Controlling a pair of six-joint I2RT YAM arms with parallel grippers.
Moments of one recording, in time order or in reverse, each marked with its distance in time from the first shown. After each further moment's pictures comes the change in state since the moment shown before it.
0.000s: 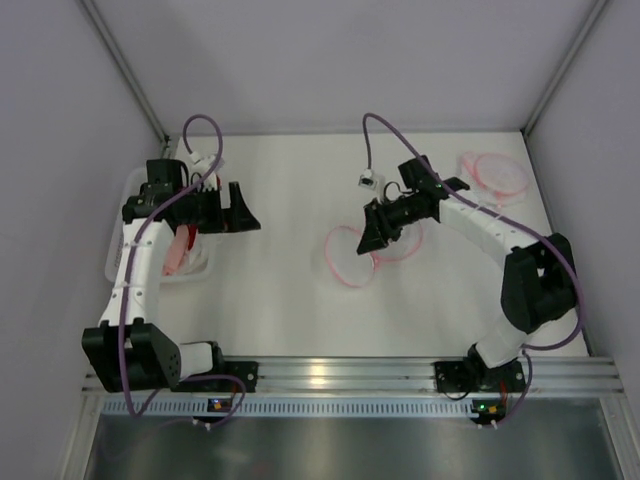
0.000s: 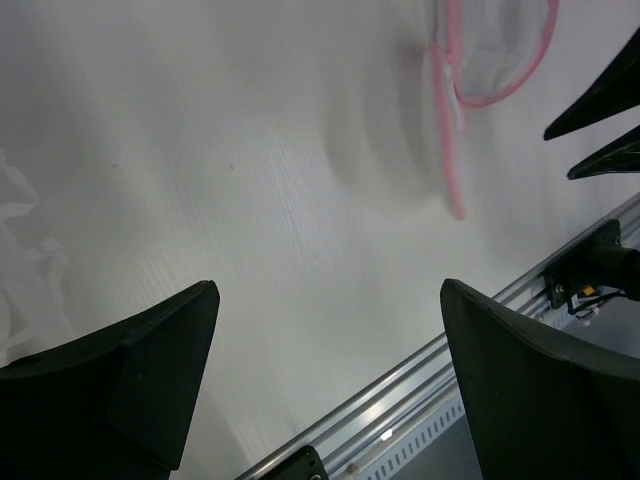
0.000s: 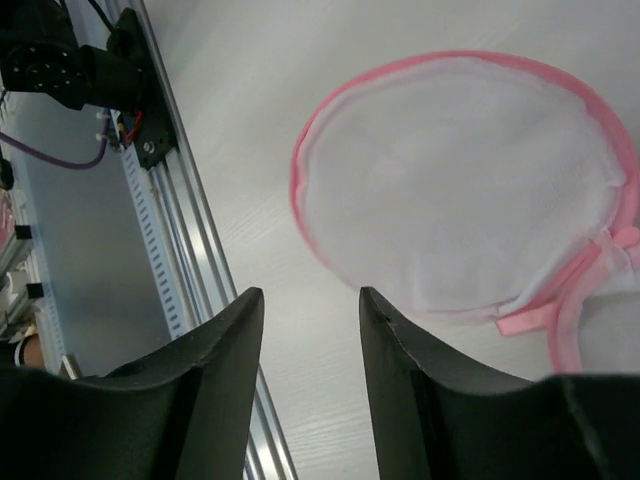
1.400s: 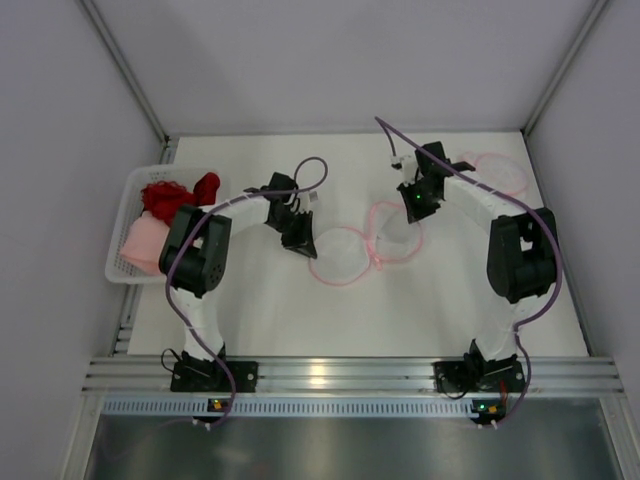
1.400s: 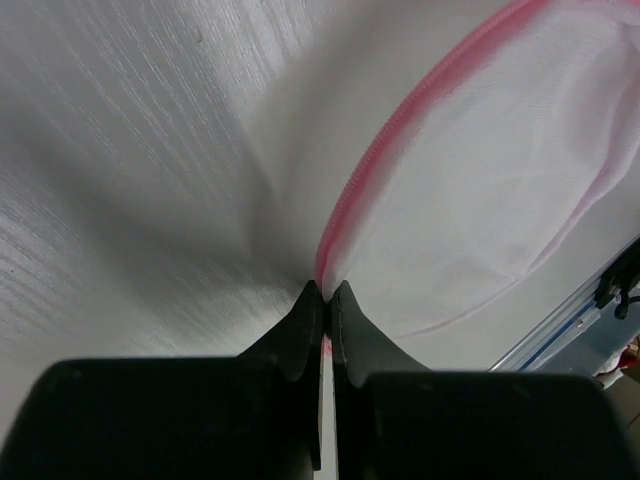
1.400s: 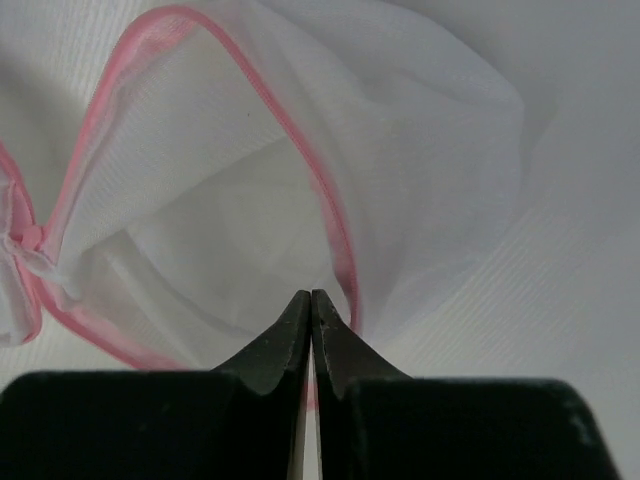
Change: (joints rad) left arm -0.456 0.698 0.013 0.373 -0.078 -0.232; right arm -0.127 0.236 0.151 -0.008 0.748 -0.027
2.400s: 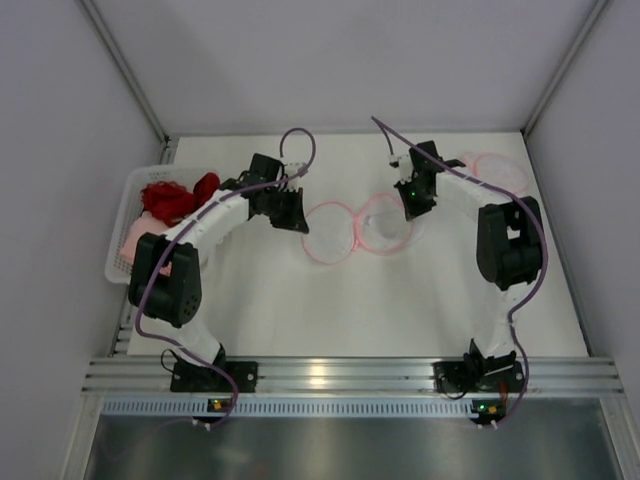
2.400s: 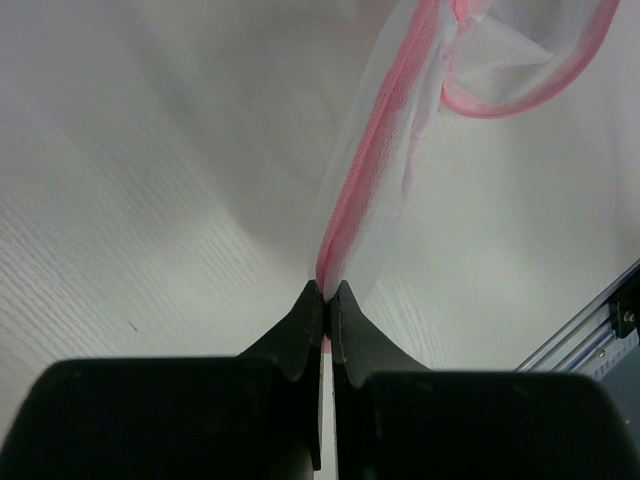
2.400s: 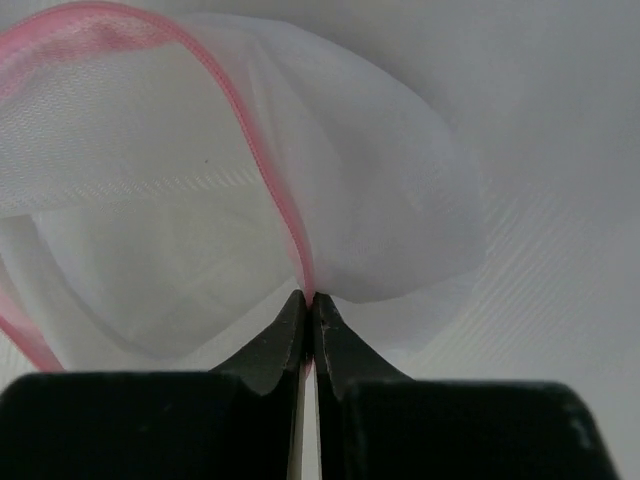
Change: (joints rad) left arm 0.015 -0.271 0.007 -0.005 -0.103 0.043; right arm -0.002 0.119 0.079 0.033 0.049 0.037
